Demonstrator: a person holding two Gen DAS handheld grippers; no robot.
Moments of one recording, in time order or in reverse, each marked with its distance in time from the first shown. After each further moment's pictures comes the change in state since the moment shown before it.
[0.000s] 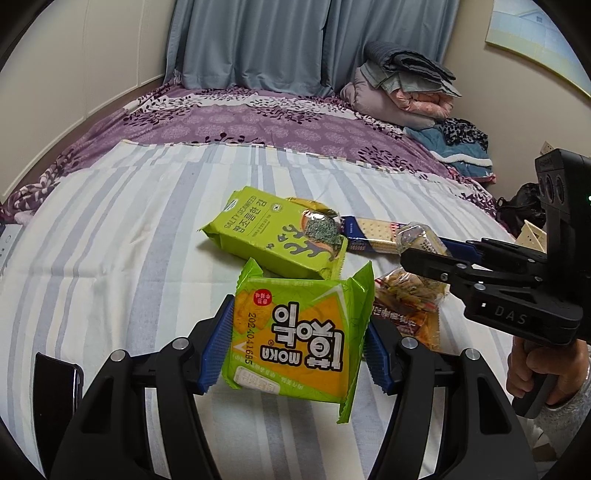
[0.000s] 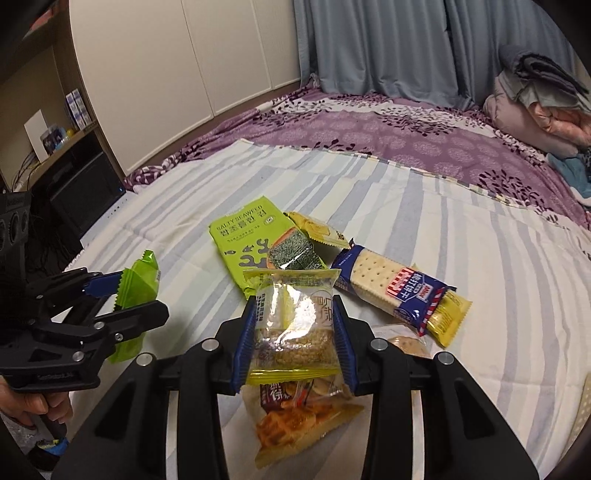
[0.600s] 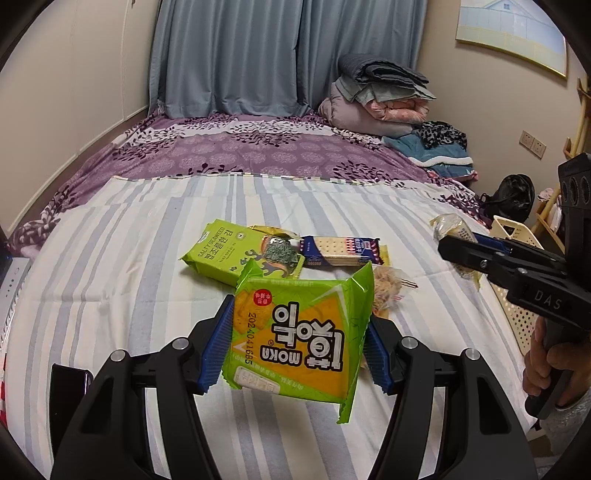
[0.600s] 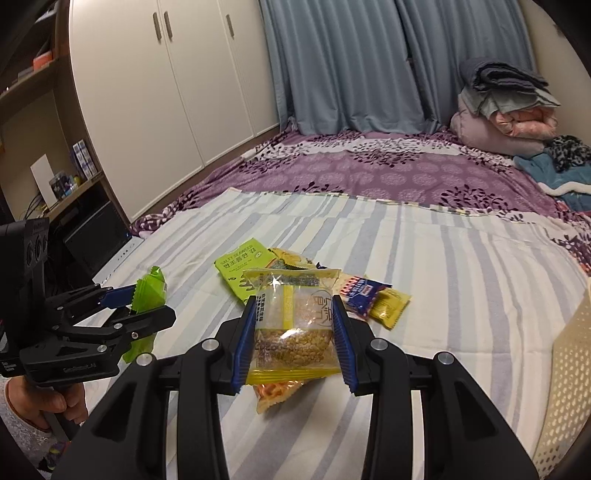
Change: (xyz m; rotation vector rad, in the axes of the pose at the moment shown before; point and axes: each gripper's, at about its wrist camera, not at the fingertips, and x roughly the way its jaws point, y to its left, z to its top) left arm -0.048 -0.047 0.004 0.090 -0.071 -0.013; right arm -0.097 -0.026 -0.020 0.095 -0.170 -0.033
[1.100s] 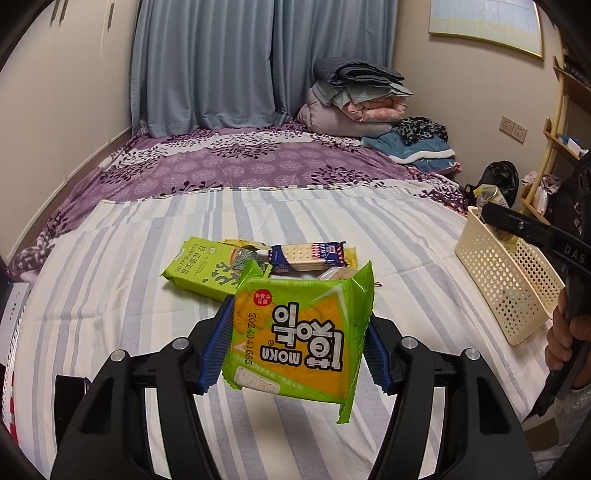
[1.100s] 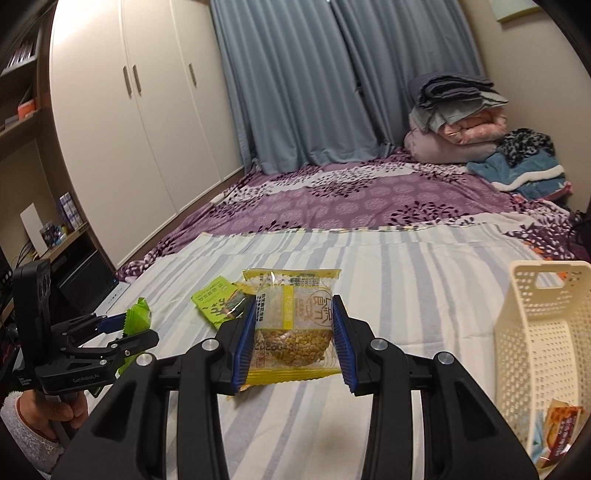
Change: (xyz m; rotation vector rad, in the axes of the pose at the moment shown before) left arm -0.023 -0.040 0.000 0.083 -0.027 -0.024; right arm -0.088 -0.052 -0.011 0.117 -0.153 -0.098
